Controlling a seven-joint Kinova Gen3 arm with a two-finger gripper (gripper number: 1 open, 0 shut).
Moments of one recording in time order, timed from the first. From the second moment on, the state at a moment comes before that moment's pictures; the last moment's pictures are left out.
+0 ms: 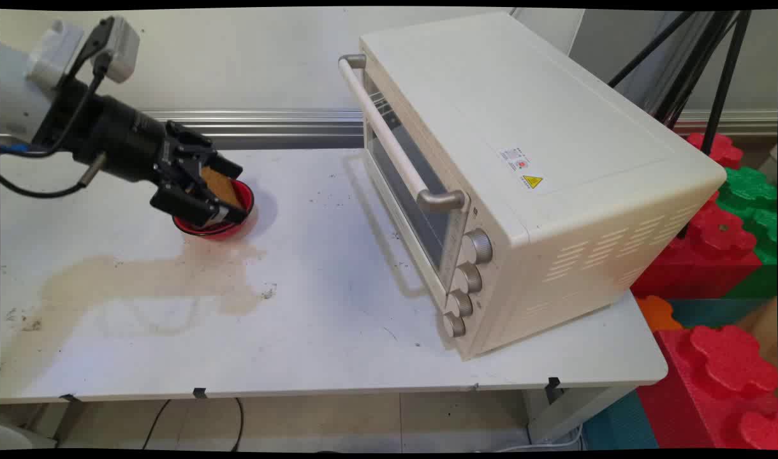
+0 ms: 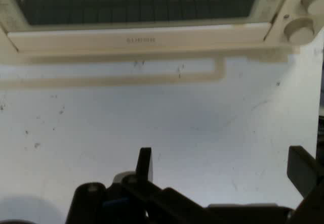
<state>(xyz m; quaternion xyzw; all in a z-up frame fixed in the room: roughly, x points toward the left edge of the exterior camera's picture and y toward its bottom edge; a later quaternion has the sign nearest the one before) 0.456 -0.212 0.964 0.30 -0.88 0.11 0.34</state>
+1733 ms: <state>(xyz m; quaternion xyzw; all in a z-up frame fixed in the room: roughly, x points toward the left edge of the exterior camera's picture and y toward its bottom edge) 0.348 -0.319 1.045 0.30 -0.86 0.13 0.39</state>
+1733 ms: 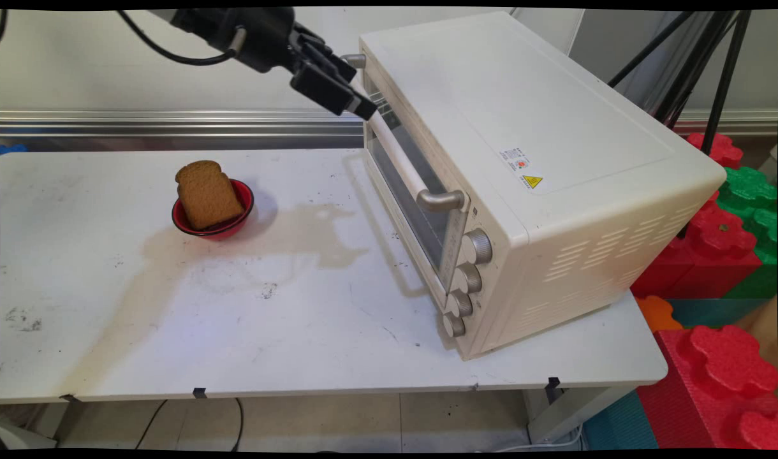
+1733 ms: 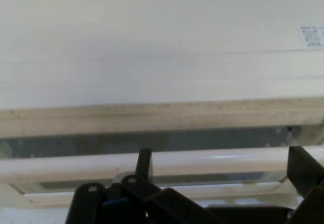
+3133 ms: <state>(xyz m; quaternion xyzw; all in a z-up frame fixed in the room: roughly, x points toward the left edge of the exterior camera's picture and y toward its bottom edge) 0.311 -0.357 1.013 0.30 -0.87 0.14 0.37</state>
